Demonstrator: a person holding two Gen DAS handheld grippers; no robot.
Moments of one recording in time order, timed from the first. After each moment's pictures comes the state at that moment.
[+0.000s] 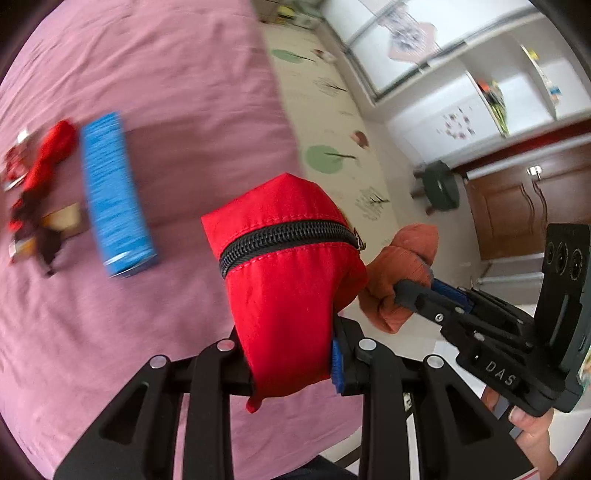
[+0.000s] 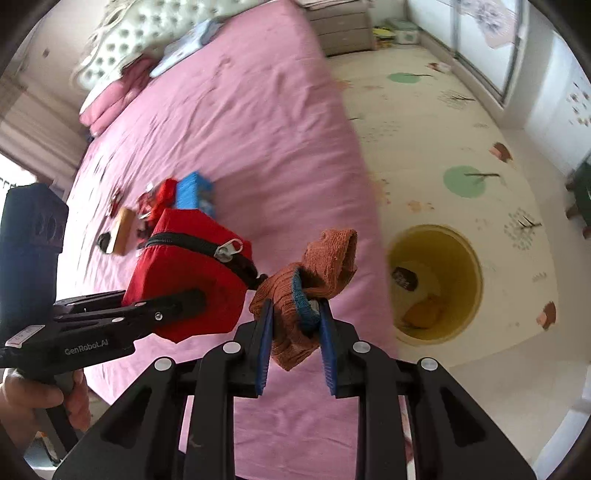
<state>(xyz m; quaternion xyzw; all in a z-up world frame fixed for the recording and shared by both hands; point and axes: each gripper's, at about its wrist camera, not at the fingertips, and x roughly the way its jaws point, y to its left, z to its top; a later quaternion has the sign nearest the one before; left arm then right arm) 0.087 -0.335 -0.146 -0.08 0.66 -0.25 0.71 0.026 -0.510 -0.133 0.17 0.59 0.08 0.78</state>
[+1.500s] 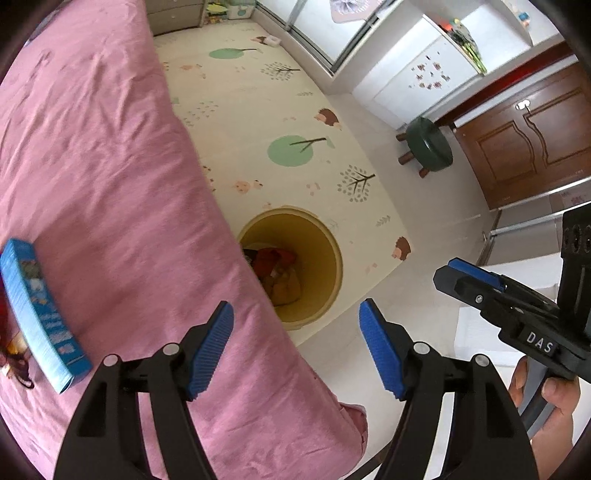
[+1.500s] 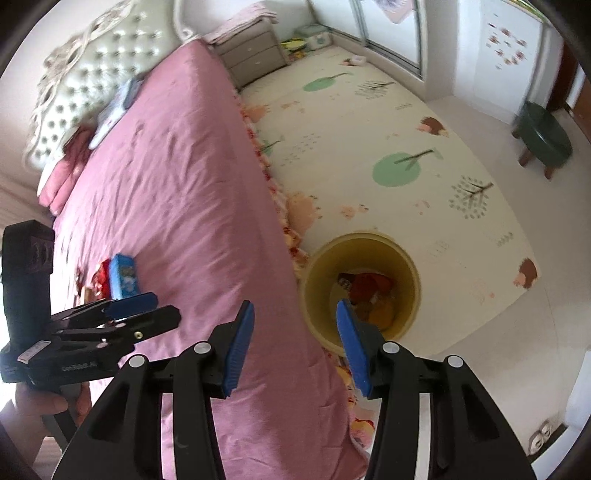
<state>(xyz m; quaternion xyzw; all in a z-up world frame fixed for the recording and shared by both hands) 0.127 -0.464 -0.159 0.02 0.64 -0.30 0.70 0.024 -0.653 -0.146 0.25 0.57 -0.01 0.79</state>
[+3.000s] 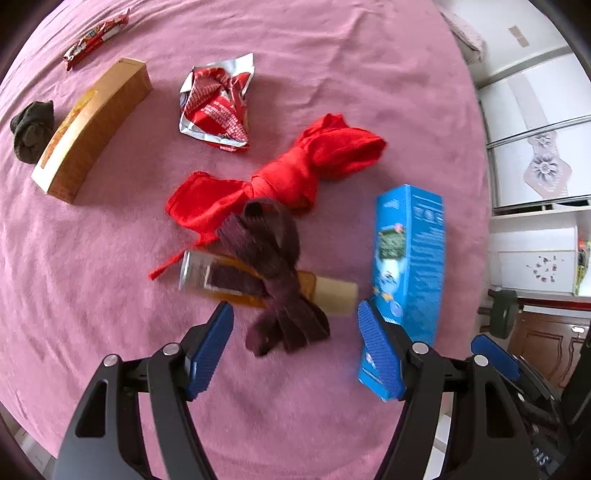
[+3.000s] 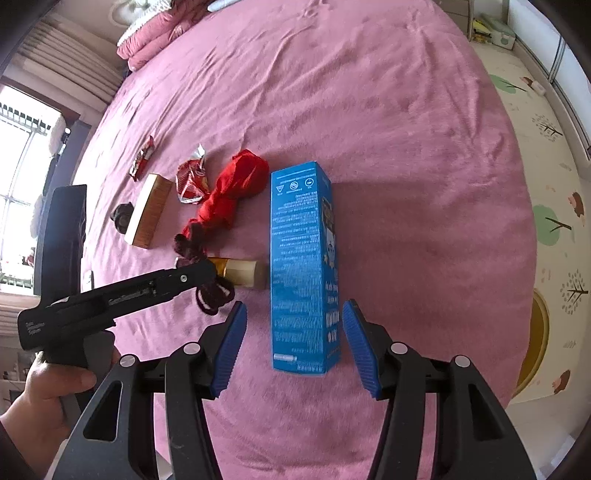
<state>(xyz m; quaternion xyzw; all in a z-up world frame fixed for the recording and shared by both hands) 0.190 -0.105 -0.237 -0.21 0.67 0.01 0.71 0.172 -0.315 -0.189 0.10 0.64 0.21 0.73</state>
